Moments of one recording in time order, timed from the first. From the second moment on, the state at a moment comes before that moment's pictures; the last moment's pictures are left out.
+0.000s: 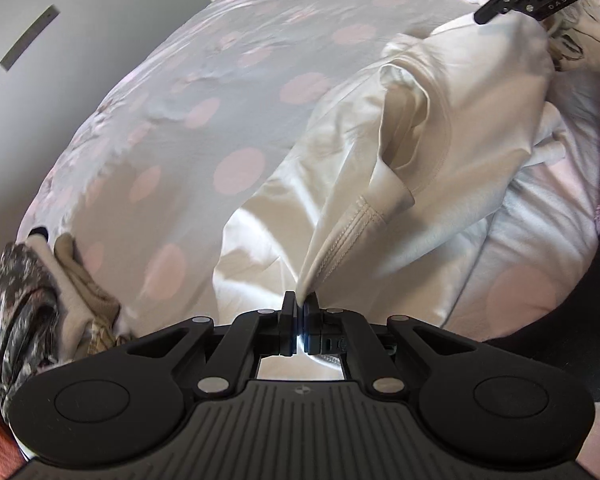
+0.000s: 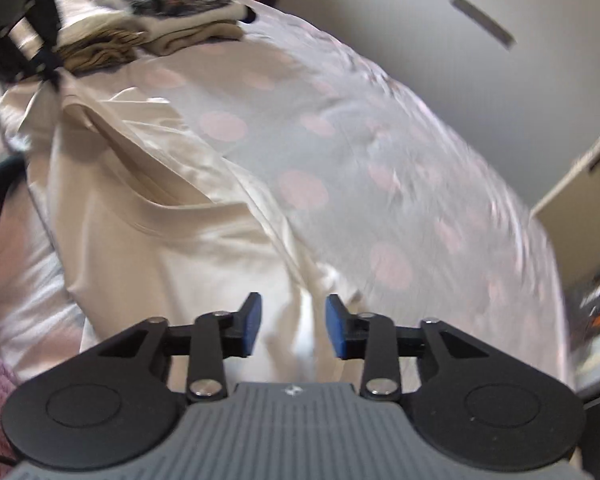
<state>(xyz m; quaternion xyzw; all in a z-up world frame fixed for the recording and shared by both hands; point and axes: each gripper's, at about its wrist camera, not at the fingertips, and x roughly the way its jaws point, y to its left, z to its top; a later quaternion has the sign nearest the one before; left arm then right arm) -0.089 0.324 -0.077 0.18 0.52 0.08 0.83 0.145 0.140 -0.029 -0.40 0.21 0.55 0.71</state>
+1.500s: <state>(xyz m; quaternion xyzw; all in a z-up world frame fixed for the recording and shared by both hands) -0.120 0.338 -0.102 0.12 0.55 0.10 0.82 0.122 0.171 -0.072 -0.44 0.24 0.57 0.65</state>
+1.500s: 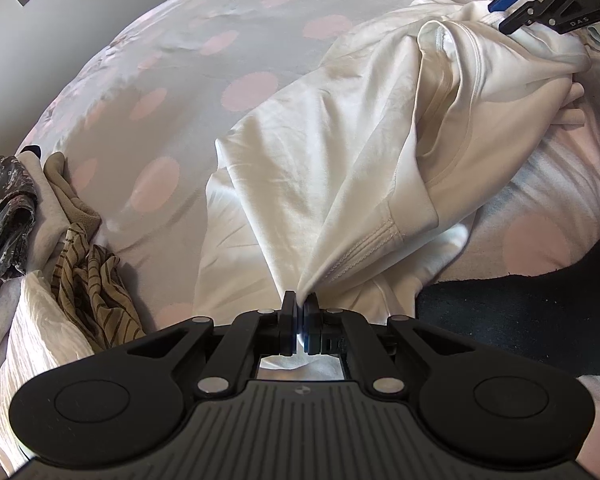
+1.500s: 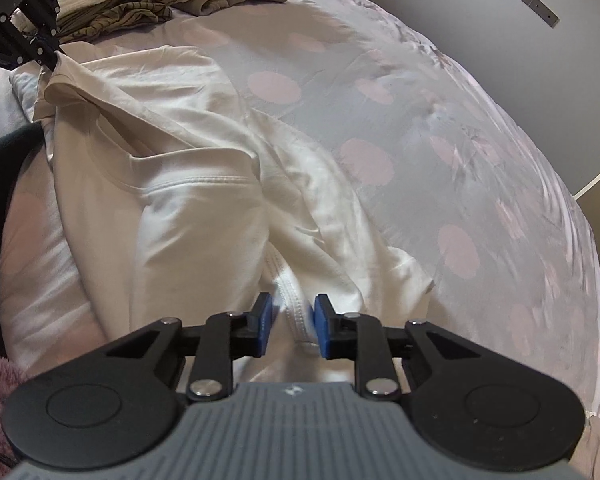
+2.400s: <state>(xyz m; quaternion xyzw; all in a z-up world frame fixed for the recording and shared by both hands) -0.124 0.327 -0.098 0.12 0.55 0.13 0.82 0.075 0.112 -0.054 -0.52 0.24 0.60 0.56</state>
